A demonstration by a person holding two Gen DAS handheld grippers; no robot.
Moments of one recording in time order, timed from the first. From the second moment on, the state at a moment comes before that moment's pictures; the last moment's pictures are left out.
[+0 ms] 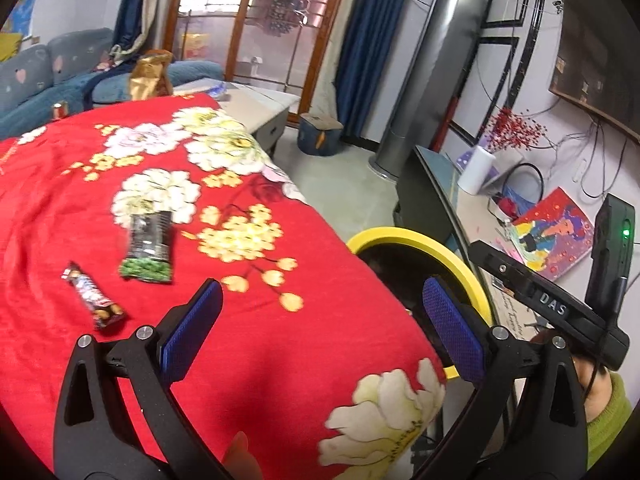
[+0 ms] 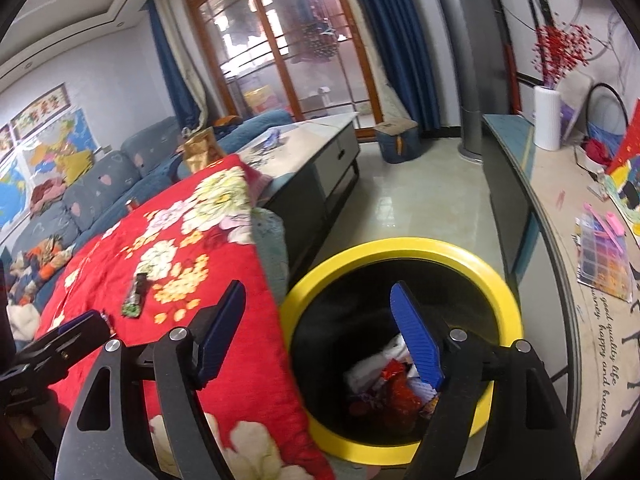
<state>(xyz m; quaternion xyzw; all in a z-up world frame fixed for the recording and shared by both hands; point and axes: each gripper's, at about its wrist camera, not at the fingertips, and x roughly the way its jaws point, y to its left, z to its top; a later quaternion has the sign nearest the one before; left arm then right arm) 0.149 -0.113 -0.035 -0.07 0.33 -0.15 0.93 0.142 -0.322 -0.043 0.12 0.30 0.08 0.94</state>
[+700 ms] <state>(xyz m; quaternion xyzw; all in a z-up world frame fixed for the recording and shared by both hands) 0.143 -0.036 -0.035 -0.11 0.32 -0.07 0.94 0.142 -0.248 -0.040 0.07 0.31 0.15 0.93</state>
